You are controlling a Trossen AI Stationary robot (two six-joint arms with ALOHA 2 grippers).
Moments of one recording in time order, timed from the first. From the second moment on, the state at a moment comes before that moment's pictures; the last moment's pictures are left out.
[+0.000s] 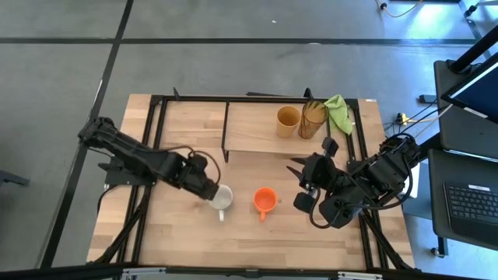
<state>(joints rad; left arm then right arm) -0.40 1.44 1.27 -1.21 -0.21 -1.52 0.64 1.80 2.35 -1.57 0.95 0.70</state>
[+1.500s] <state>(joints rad) -0.46 1.66 1.28 -1.08 -0.22 -1.81 0.63 1.66 2.35 -1.57 1.15 0.70</state>
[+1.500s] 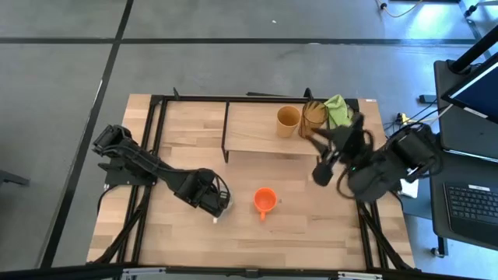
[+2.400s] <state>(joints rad) -0.03 1.64 1.91 -1.39 -0.21 -1.19 0.43 1.36 1.92 -1.57 1.11 0.84</state>
